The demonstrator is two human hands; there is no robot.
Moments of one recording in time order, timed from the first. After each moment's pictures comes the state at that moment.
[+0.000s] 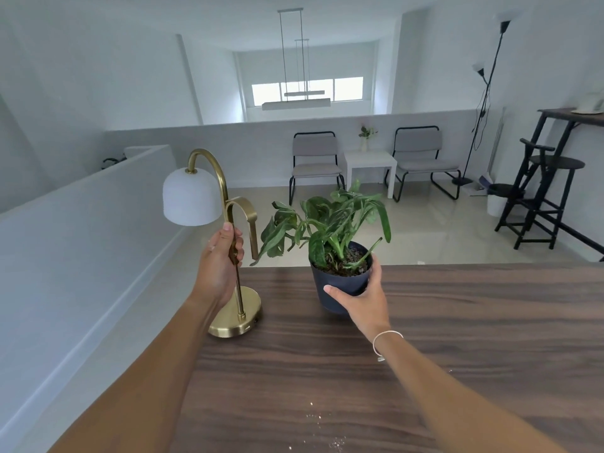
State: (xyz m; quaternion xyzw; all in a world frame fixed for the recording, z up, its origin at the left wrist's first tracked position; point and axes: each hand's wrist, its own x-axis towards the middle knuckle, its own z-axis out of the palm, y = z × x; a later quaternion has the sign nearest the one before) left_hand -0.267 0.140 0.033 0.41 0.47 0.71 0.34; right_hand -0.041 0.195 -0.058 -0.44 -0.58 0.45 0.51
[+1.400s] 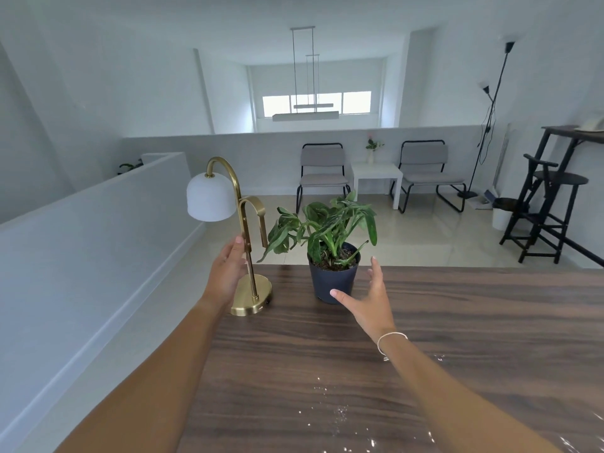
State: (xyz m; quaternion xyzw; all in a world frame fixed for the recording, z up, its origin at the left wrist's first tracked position) left_hand -0.273 0.099 0.023 0.38 0.59 0.64 0.32; right_hand -0.033 0.158 -0.047 -0.48 -0.61 0.42 0.46
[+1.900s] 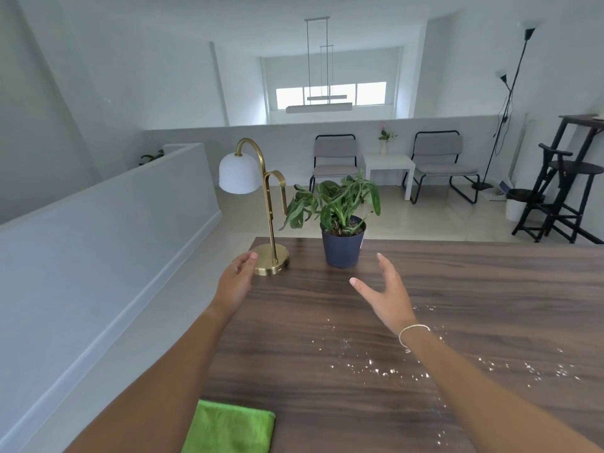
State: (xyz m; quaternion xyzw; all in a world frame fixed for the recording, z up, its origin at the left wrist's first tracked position) left_hand -0.248 -0.020 0.001 0.41 0.69 0.54 0.27; right_hand 0.008 0.066 -0.043 -0.48 -0.66 0.39 0.41
